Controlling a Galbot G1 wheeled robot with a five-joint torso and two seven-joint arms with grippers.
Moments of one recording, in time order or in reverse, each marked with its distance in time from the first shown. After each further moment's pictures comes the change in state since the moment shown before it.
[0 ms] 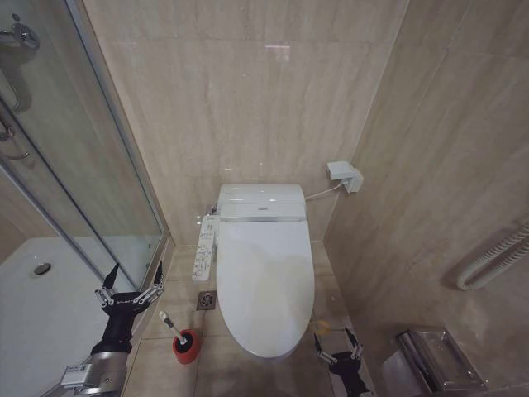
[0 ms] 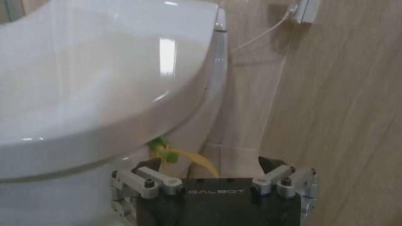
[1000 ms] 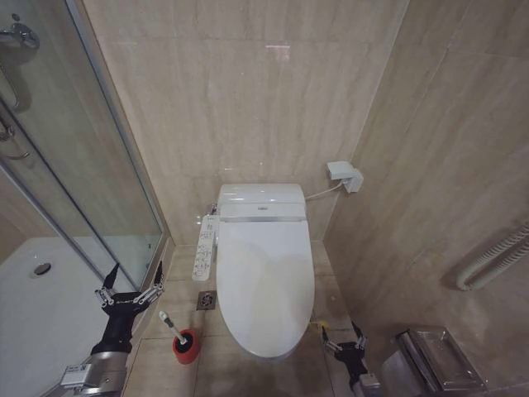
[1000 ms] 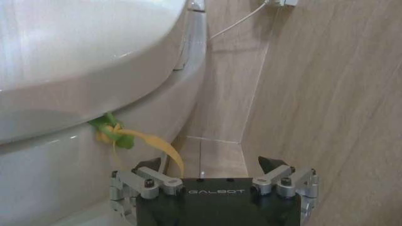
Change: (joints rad) left arm 0.000 0.000 0.000 0.000 0.000 0.000 0.000; right arm 0.150 -0.026 0.004 -0.194 0.035 0.029 0.032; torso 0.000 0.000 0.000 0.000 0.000
